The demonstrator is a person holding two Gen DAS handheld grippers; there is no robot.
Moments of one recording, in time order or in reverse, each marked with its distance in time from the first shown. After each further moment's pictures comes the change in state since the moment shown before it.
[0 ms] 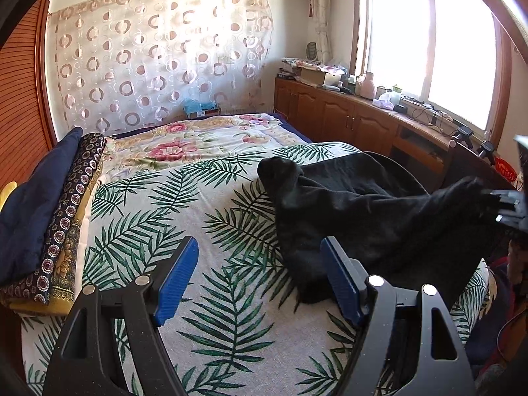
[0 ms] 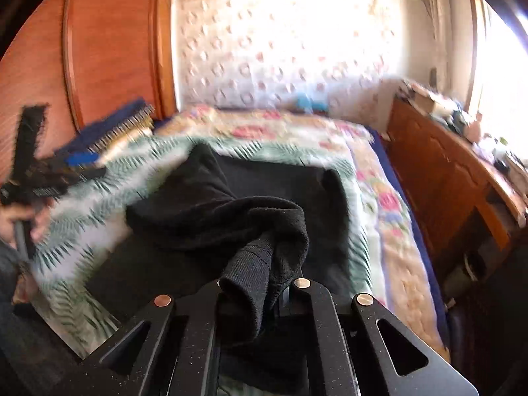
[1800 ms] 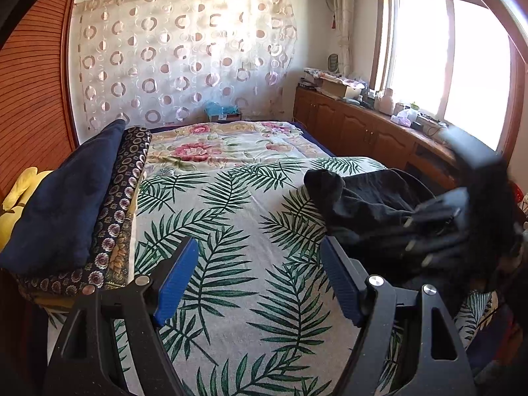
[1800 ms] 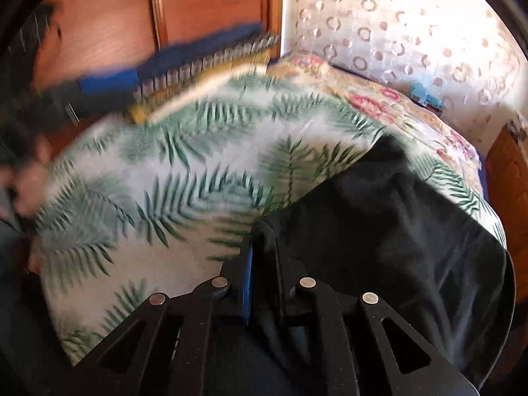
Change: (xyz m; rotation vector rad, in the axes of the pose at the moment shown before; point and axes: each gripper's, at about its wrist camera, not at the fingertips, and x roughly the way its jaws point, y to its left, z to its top) left arm -0.019 0.064 -0.003 -0.066 -0.027 0.045; right arm 0.135 0.142 0.096 -0.323 0.123 0.356
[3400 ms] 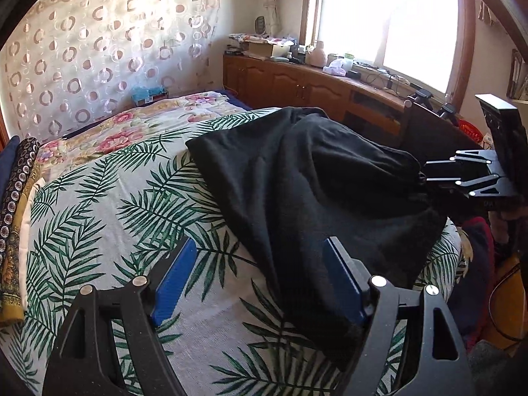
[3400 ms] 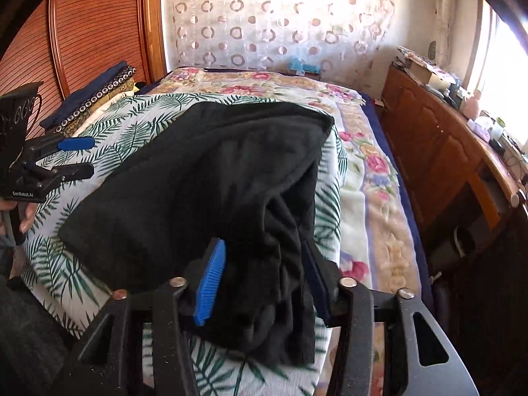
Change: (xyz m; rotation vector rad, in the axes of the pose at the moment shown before) left arm 0.030 -0.132 -0.020 0.185 0.142 -0.215; right arm -0.134 -0.105 -0.154 0.336 0.013 -0.348
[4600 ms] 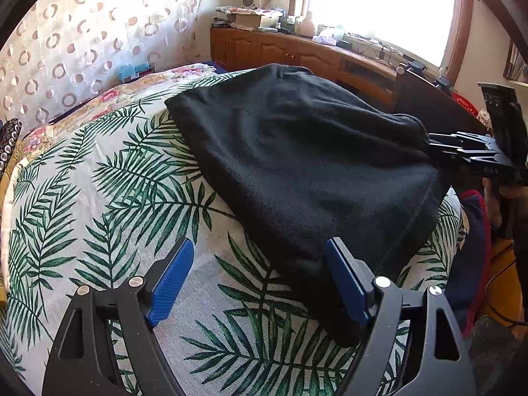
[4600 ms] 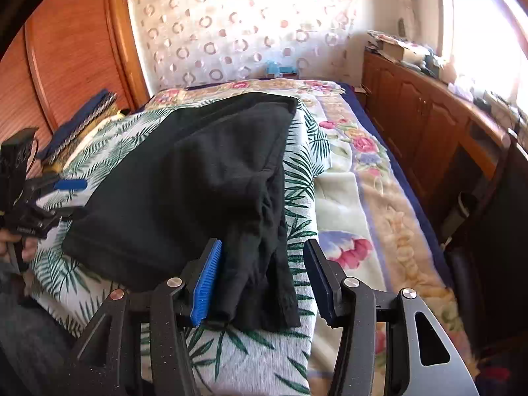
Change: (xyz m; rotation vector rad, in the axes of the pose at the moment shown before) left arm 0.018 -0.012 -0.024 0.022 0.135 -0.036; right arm -0.002 -0.010 -0.055 0.168 -0.058 -0.013
